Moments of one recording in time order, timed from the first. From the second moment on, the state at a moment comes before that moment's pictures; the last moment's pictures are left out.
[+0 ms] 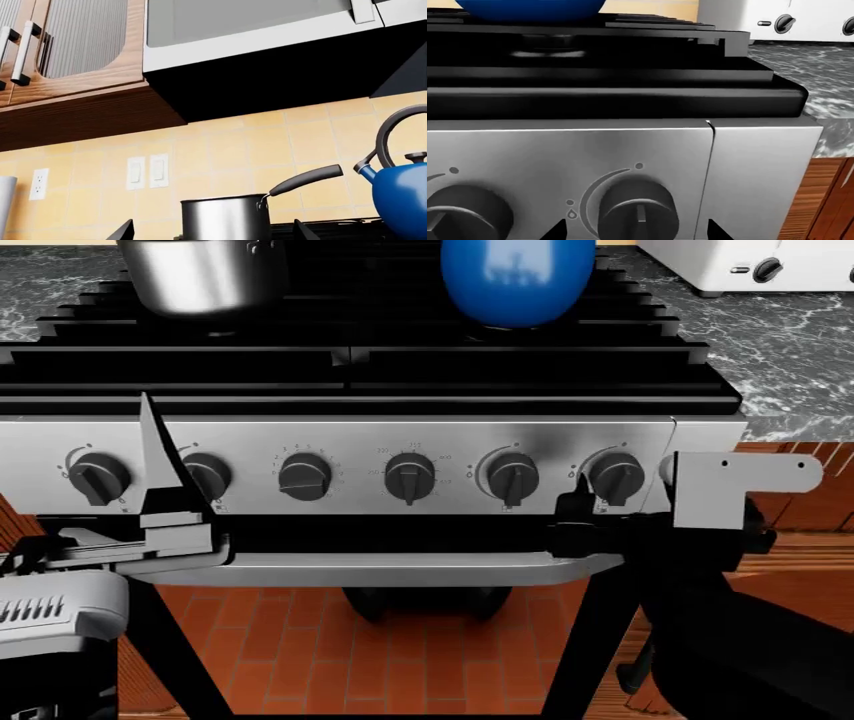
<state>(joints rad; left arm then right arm) -0.15 -0.47 0.07 0.94 -0.19 -0.39 -0.48 0.61 0.70 -0.40 -0.50 1.13 0.71 0.90</state>
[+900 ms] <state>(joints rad) -0.15 -0.48 0.07 0.94 -0.20 -0.38 -0.49 0.66 0.70 -0.45 -0.46 1.16 0.76 0.91</state>
